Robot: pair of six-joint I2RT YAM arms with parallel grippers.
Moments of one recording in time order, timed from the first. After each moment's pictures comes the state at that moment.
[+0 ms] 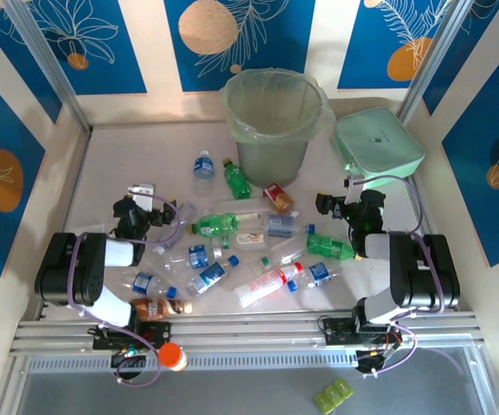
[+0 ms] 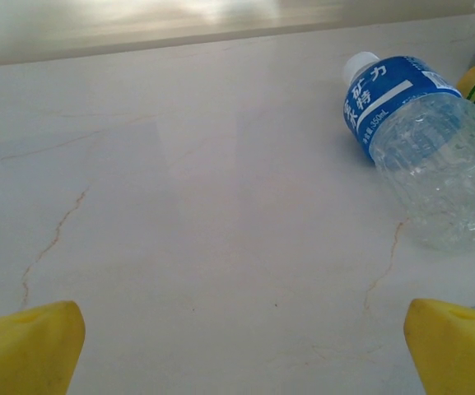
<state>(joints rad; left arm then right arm) -0.02 1.53 0.37 0.80 0.13 0.06 -0.03 1.44 0.42 0.60 -0.25 0.09</state>
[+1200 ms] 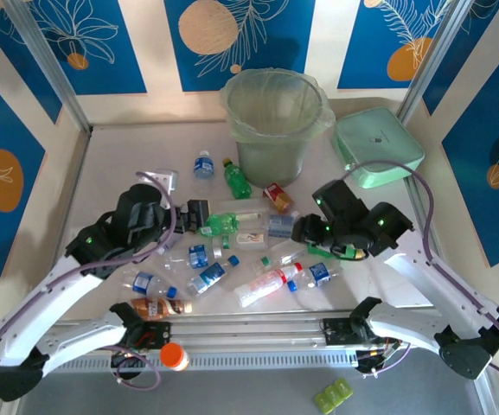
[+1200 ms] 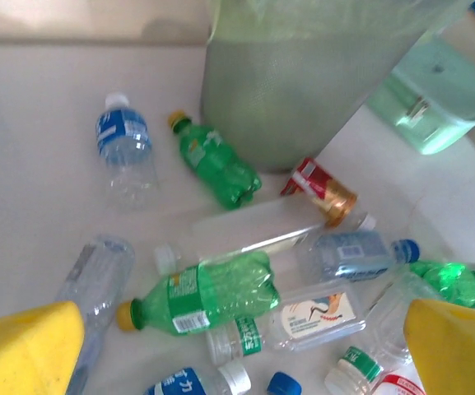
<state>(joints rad) -0.73 0.90 1.07 -0.72 -0.22 -0.45 0.69 1.01 1.14 -1.22 -0.05 0.99</state>
